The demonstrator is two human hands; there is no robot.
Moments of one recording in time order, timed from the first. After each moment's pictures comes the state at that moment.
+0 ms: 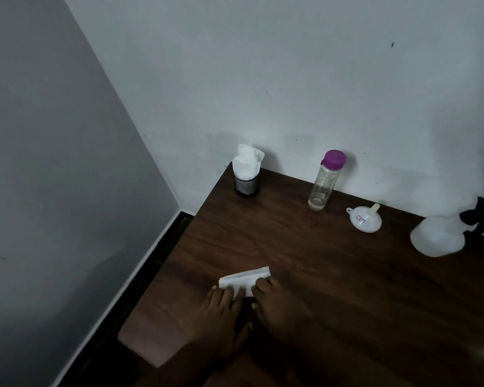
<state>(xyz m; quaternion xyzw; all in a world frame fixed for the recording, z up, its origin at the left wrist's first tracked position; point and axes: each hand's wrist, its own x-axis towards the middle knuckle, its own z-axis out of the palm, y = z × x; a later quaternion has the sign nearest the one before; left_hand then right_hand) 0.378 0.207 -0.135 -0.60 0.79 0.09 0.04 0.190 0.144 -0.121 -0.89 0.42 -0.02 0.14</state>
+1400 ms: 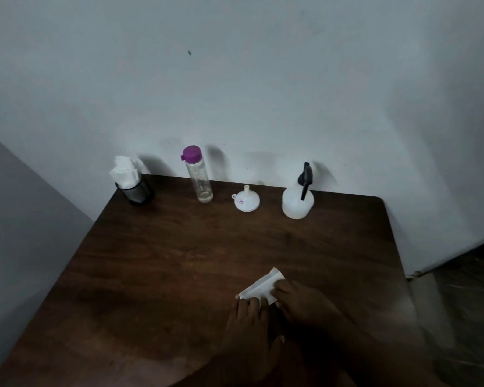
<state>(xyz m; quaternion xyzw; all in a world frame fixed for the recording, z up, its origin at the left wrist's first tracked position) 0.074 0.258 -0.120 -0.50 0.86 0.10 0.03 -0.118 0.214 -0.105 -0.86 0.49 0.02 0.13</state>
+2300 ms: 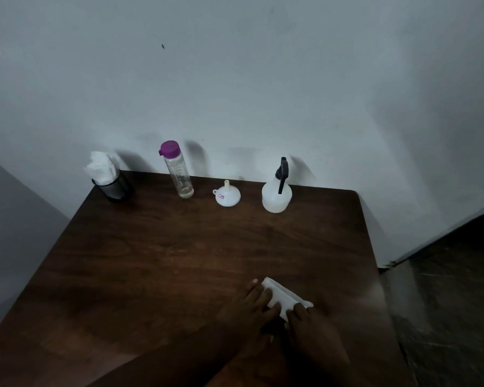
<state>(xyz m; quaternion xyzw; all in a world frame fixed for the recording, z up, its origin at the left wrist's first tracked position) 0.047 0.224 -0.115 -0.21 0.96 0.07 0.16 -0.138 0.308 -0.112 -0.70 0.66 0.11 0.23</state>
